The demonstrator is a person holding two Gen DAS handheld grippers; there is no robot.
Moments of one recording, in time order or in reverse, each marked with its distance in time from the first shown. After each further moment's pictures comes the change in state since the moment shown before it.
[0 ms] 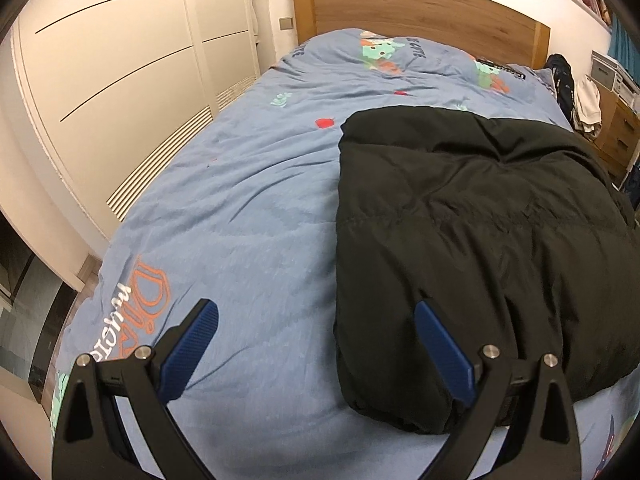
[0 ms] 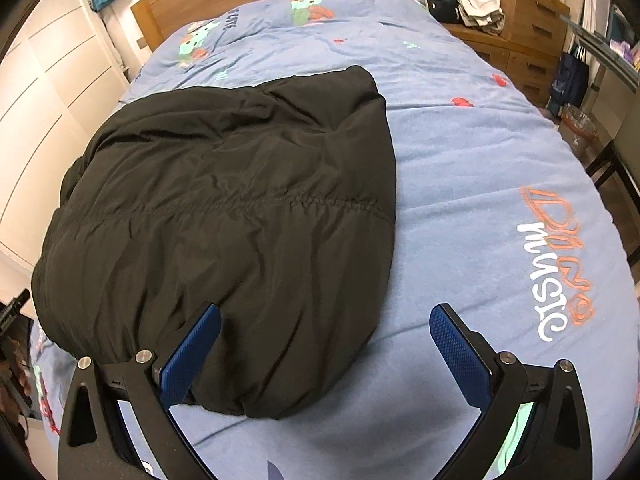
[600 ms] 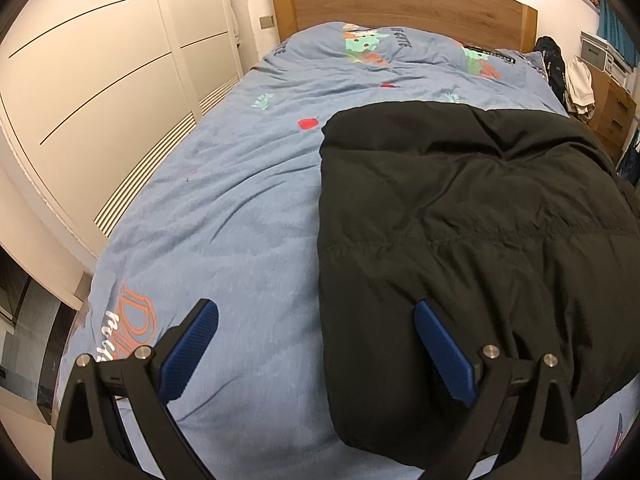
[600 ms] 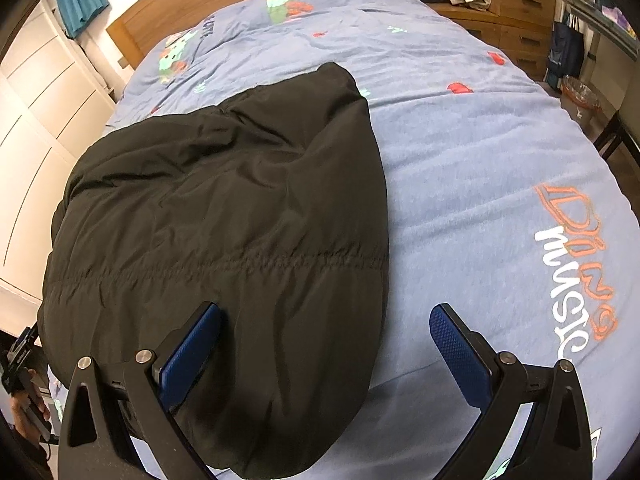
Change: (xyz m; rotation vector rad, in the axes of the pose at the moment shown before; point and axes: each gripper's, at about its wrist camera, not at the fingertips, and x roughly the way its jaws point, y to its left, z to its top) left arm 0.023 -0.017 0.019 0.070 0.010 -0.007; right arm 0.030 -0.018 0.032 0.094 0.023 0.030
